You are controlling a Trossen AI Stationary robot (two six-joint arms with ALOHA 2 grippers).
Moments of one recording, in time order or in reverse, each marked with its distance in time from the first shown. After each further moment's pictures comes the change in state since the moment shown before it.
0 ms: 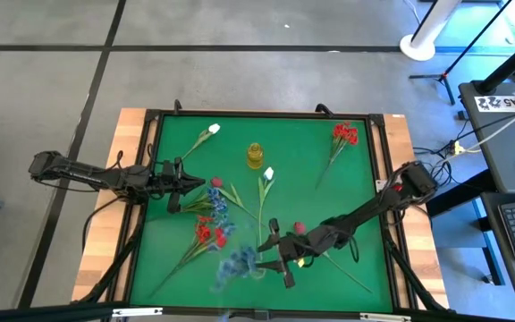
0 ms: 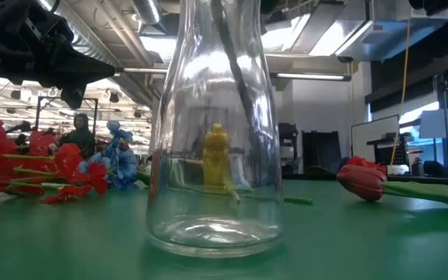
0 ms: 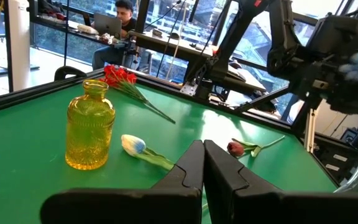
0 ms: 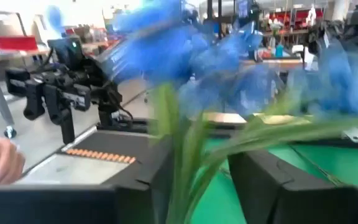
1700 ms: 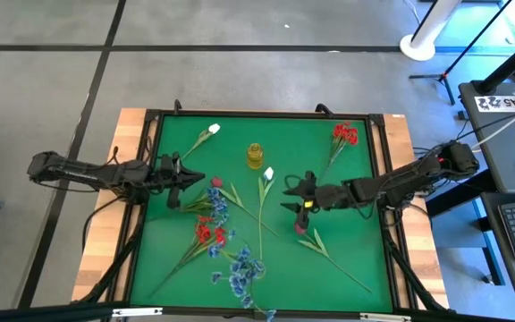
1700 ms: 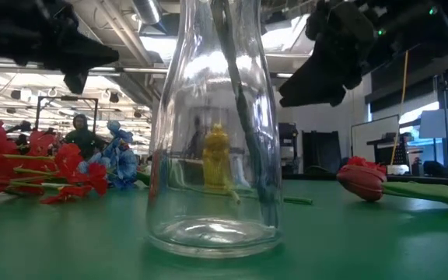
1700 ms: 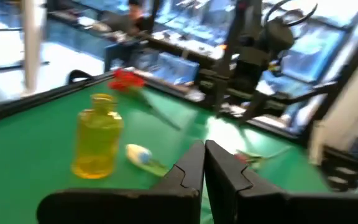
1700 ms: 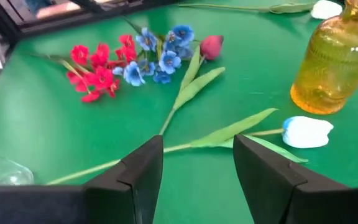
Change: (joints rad) left arm 0.031 0.019 0.152 -0.172 -0.025 -0.035; right arm -0.301 -0.472 -0.358 -0.658 0.070 0.279
